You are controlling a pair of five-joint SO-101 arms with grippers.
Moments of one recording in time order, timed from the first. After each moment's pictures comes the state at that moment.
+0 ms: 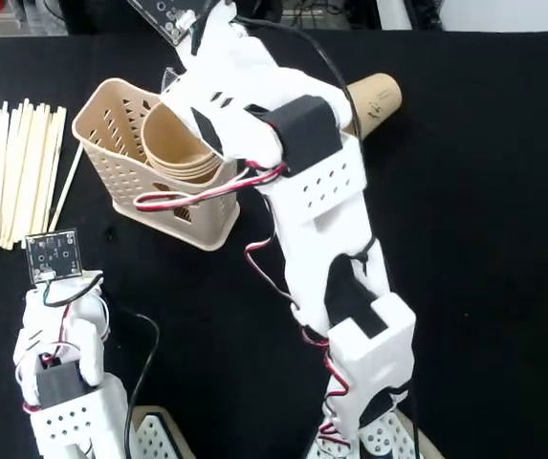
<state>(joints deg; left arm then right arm) -25.0 -104.0 96.3 54.5 -11.1 -32.9 20.1 -67.5 88.2 18.3</state>
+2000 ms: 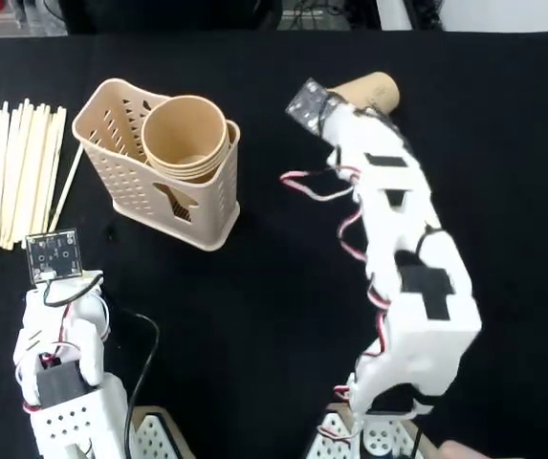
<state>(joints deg) -25.0 -104.0 96.3 54.5 -11.1 2.3 20.4 14.3 16.2 54.4</state>
